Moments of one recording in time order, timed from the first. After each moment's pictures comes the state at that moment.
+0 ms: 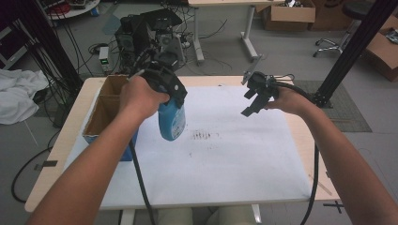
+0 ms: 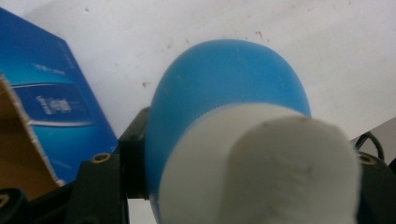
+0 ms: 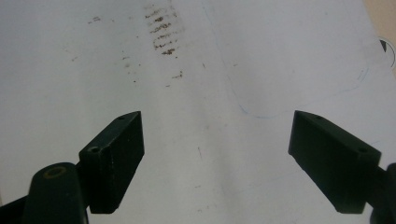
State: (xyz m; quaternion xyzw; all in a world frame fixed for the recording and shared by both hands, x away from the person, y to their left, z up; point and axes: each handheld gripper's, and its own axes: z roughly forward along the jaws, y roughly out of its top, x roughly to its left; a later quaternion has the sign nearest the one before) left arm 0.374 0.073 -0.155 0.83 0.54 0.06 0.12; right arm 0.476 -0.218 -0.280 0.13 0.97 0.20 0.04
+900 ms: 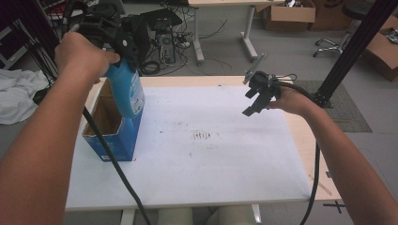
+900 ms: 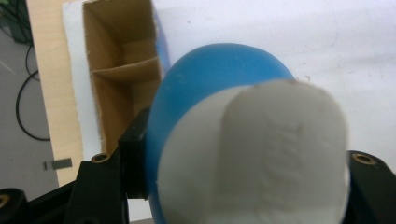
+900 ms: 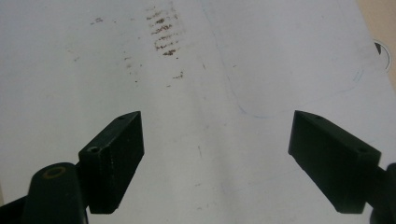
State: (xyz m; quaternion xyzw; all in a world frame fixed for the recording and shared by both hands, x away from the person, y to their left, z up) left arm 0.375 0.157 -0.075 0.74 0.66 0.11 0.13; right arm 0.472 -0.222 -0.276 0.13 0.97 0.21 0.04
